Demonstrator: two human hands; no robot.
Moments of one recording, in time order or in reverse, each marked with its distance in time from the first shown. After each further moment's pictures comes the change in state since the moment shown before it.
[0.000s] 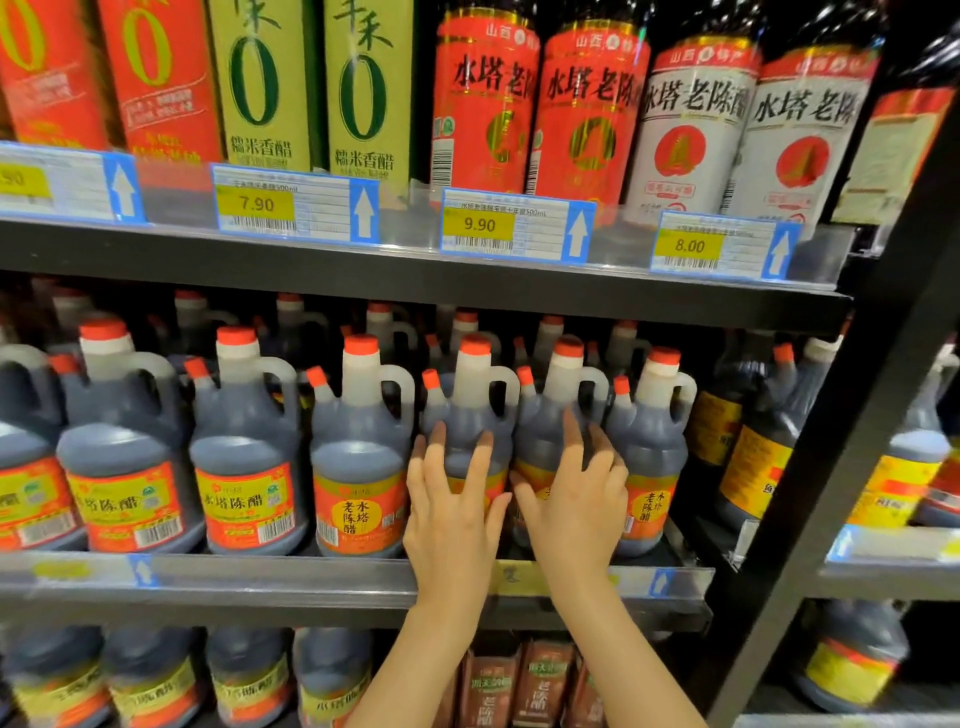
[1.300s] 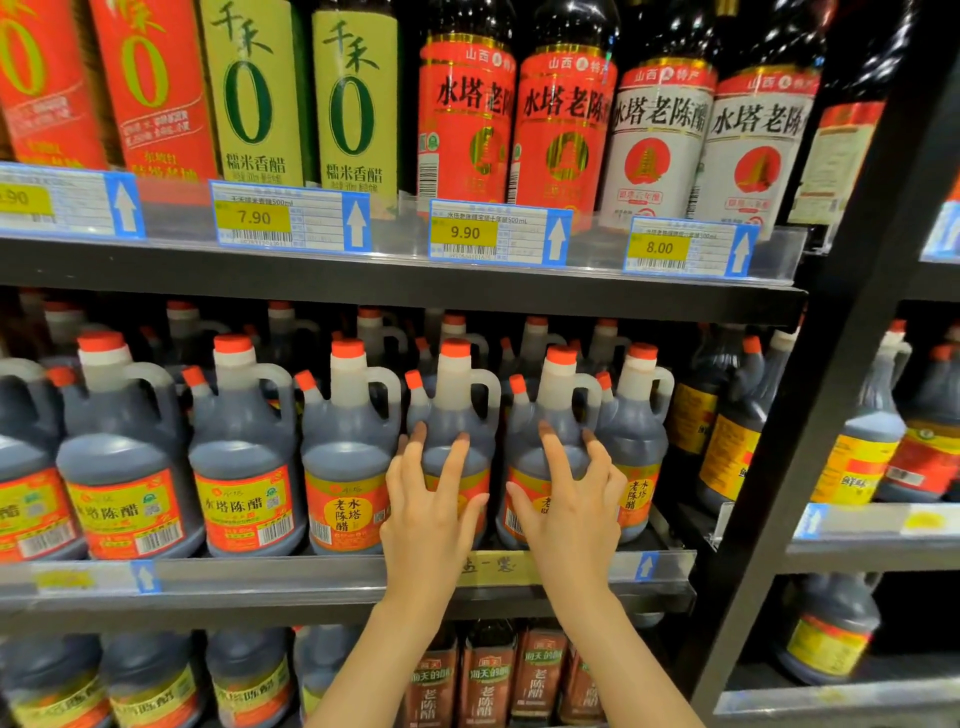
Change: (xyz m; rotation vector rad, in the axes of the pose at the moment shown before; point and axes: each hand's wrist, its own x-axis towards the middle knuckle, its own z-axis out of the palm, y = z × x) left_hand 0.001 -0.018 -0.018 -0.084 -0.051 0.103; right_hand -0.017 -0.001 -0.019 0.076 -0.021 -0.012
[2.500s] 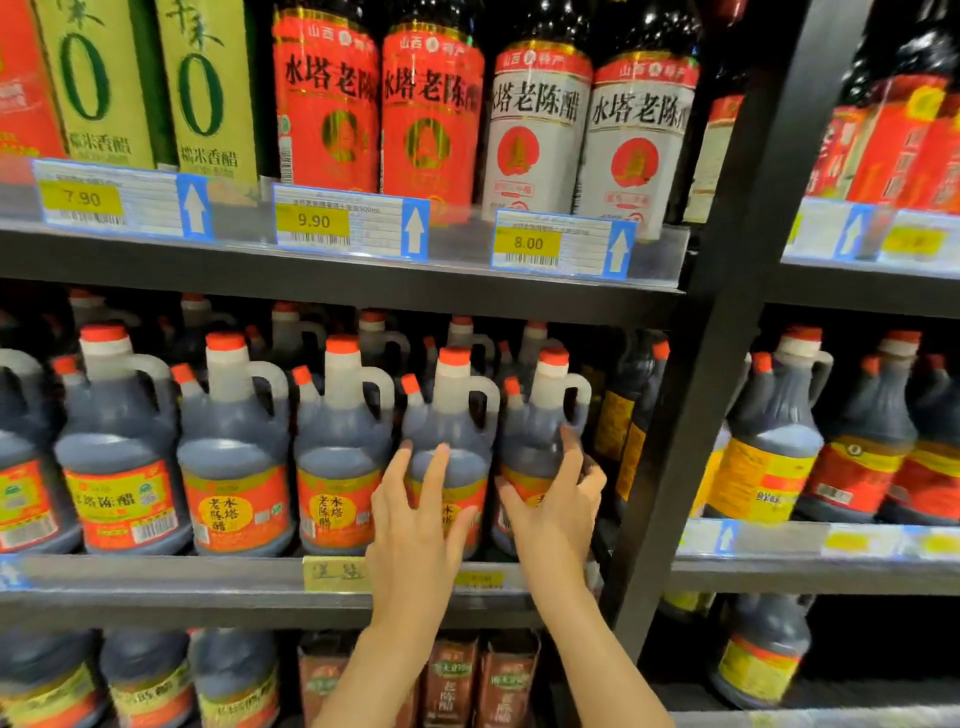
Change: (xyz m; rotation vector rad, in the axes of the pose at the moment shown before) left_hand -0.010 0.085 0.043 0.019 0.042 -0.077; right_hand 0.033 0.086 -0.009 0.385 -0.180 0.403
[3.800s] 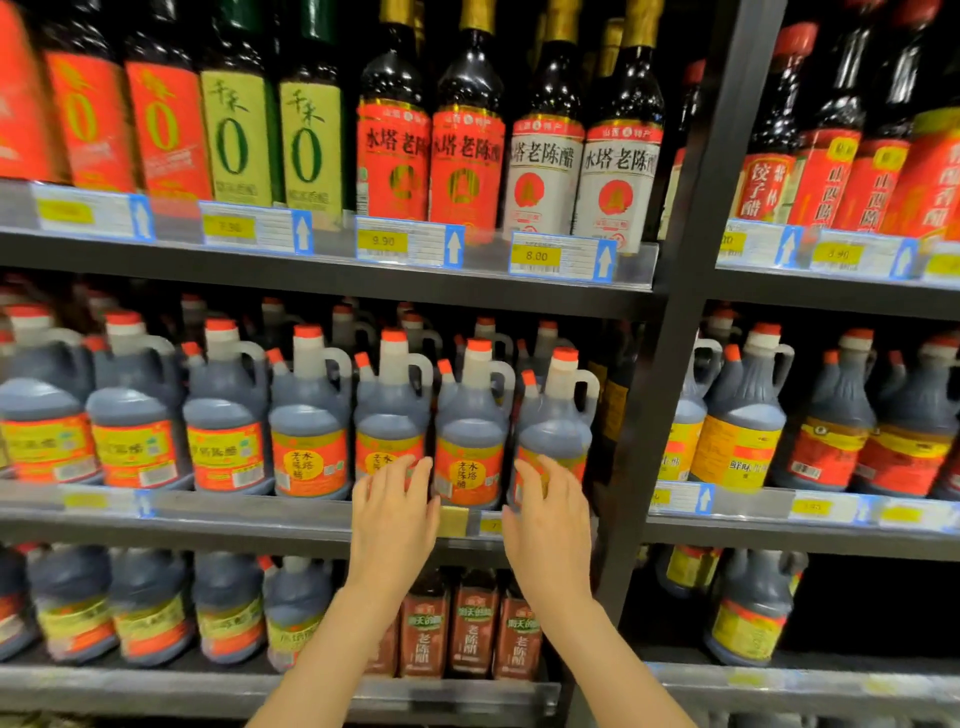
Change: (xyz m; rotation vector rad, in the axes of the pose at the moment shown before) left_hand -0.027 -0.037 -0.042 0.299 -0.029 0.178; right_hand -0.065 0.009 -0.023 -0.482 0.075 -0.612
